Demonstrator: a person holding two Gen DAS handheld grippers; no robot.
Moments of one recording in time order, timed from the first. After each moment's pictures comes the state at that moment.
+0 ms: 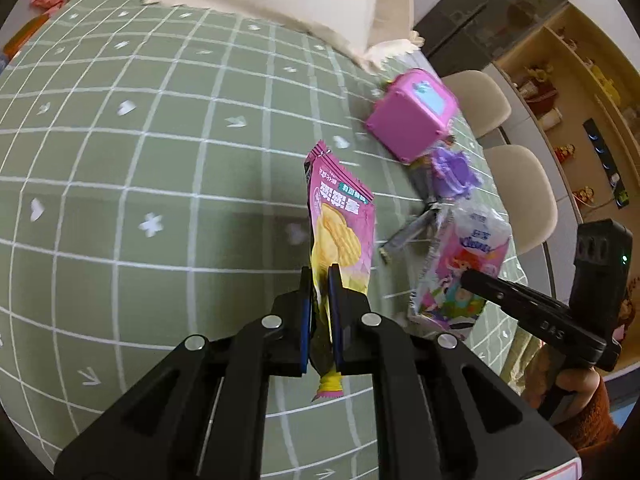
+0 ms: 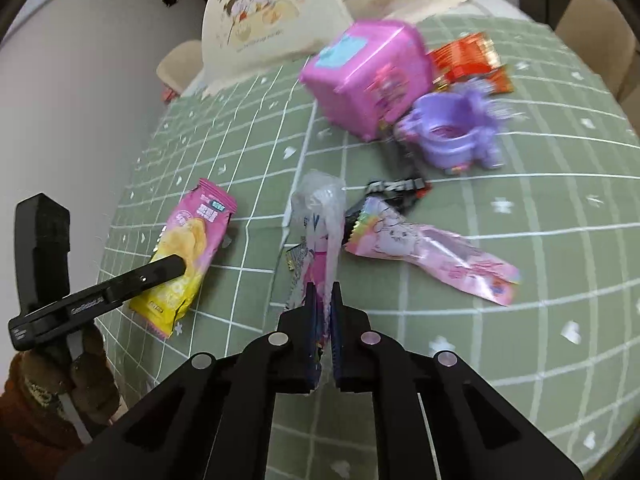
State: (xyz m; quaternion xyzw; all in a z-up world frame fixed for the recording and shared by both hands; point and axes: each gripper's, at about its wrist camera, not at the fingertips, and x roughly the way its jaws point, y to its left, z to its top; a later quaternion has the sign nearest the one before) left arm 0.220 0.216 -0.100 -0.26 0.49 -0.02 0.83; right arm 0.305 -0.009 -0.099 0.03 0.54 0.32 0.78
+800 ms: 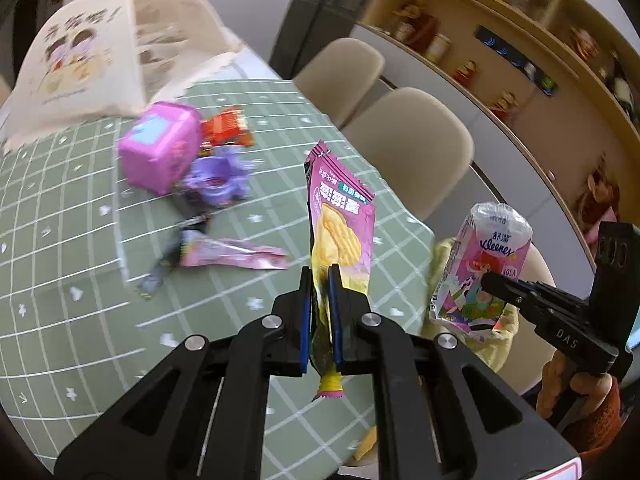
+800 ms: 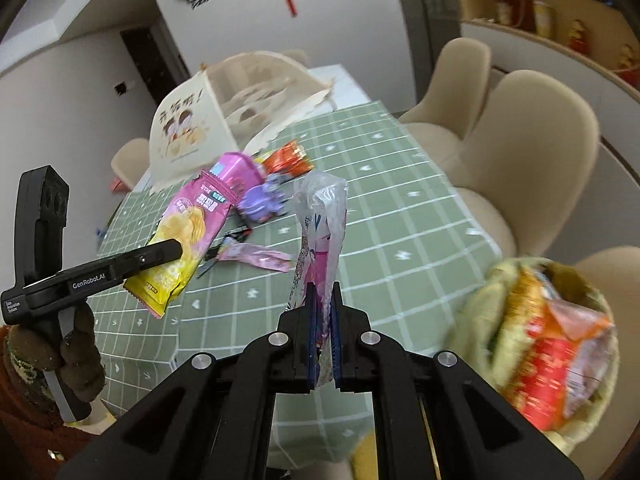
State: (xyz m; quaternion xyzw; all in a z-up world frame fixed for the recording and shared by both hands) left arm 0.233 0.002 -0.011 -0.11 0.44 -0.17 0.88; right arm 0.210 -0.232 -0.014 0.07 0.41 0.18 0.89
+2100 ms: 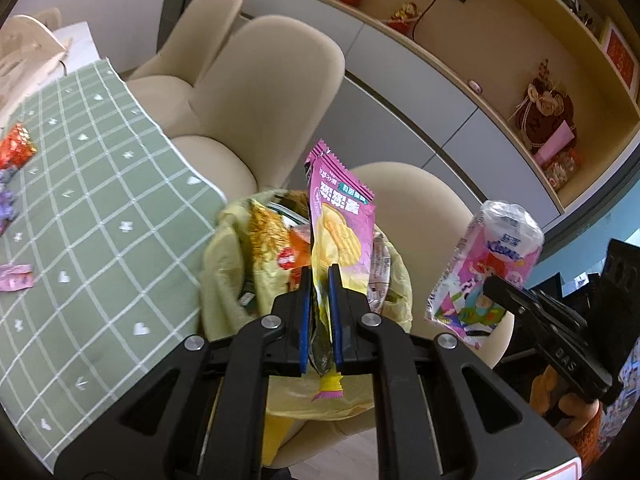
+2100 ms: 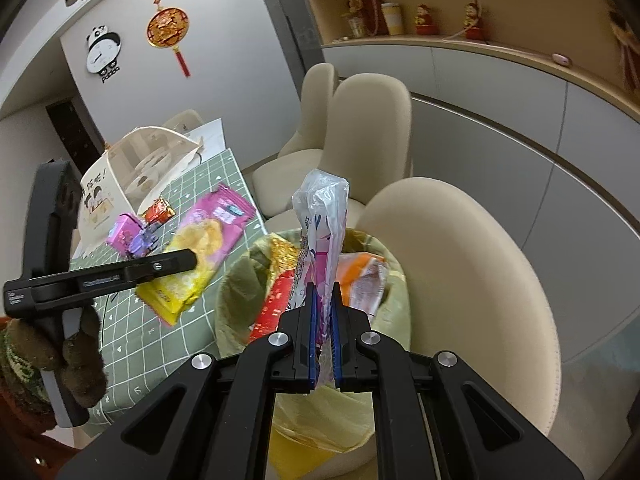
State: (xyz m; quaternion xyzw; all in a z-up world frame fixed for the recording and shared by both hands) left arm 0.236 -0.272 -0.029 -0.05 0.48 -0.31 0.82; right arm 0.115 -0.464 -0.019 0.14 0.38 0.03 0.92
